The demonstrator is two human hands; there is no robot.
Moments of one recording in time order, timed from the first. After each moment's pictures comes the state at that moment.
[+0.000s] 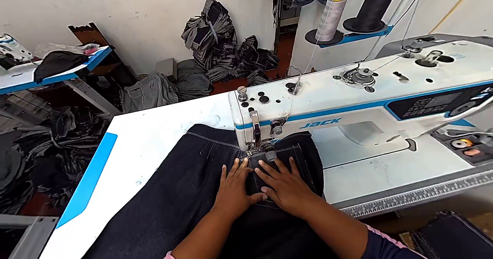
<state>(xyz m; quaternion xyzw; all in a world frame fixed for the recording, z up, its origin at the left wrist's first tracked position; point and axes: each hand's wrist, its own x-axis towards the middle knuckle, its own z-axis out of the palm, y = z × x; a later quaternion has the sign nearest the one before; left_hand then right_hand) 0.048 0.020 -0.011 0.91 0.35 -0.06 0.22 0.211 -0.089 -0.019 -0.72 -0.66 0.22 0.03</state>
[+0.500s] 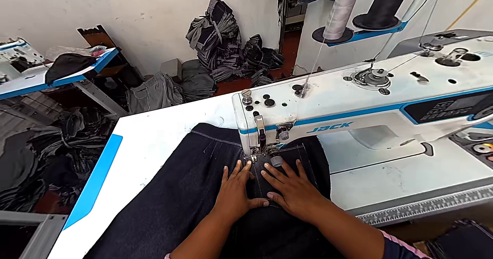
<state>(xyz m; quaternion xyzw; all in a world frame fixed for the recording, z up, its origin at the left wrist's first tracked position) 0.044 0.032 -0.009 0.91 0.34 -0.06 0.24 0.218 -0.087 -0.015 -0.71 -0.66 0.23 0.01</state>
